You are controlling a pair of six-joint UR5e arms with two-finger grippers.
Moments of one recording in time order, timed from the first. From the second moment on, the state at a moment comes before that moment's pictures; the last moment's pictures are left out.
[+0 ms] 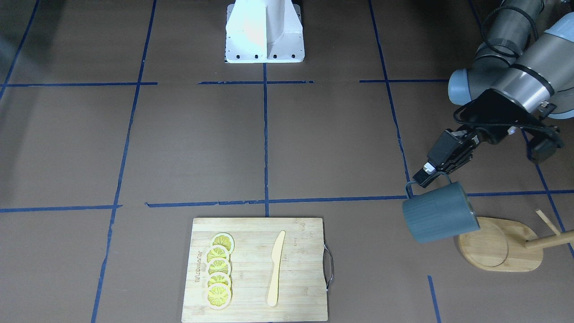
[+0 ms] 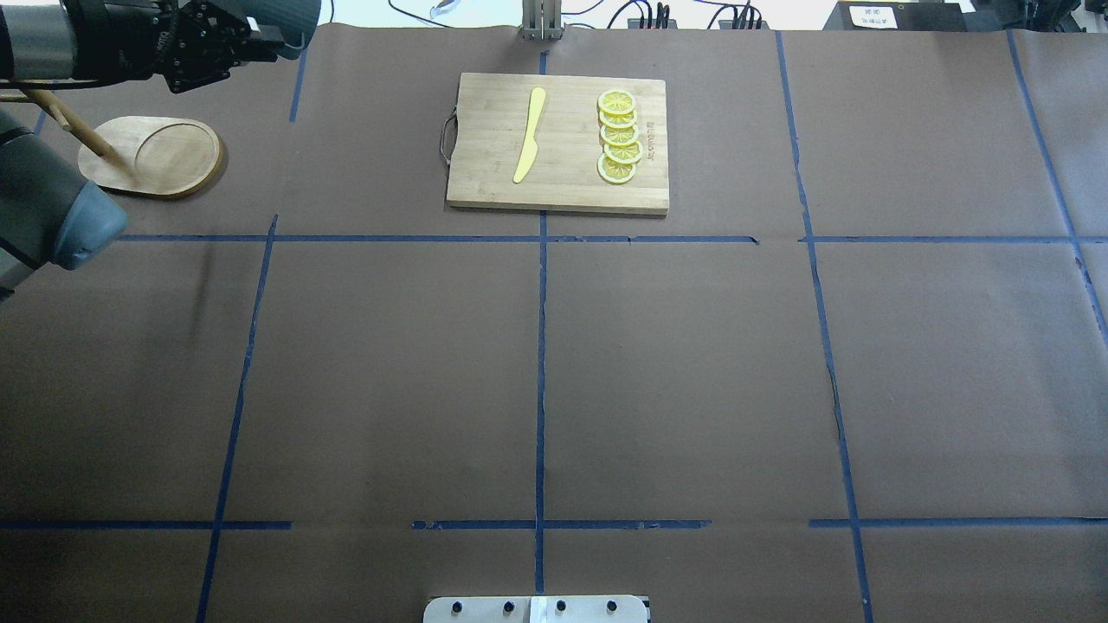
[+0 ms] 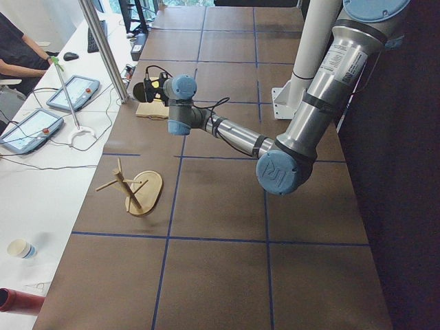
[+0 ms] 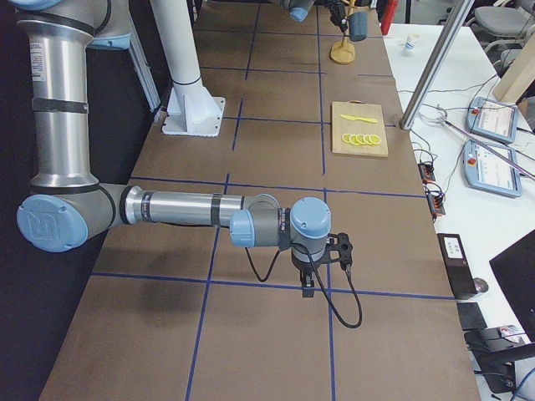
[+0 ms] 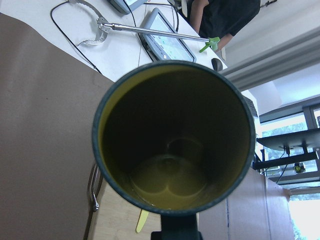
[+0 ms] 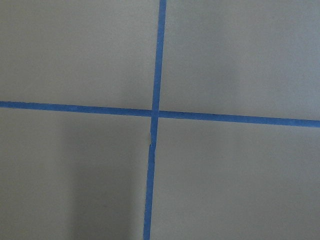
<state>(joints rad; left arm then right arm) -1.08 -2.01 -1.47 -2.91 -2.10 -1.80 1.59 -1.60 1.60 -1.48 2.34 0.00</state>
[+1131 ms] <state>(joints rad) -1.15 -1.85 -1.26 -3.59 -1.72 -2.55 1.59 -1.60 1.61 -1.48 2.34 0.00</state>
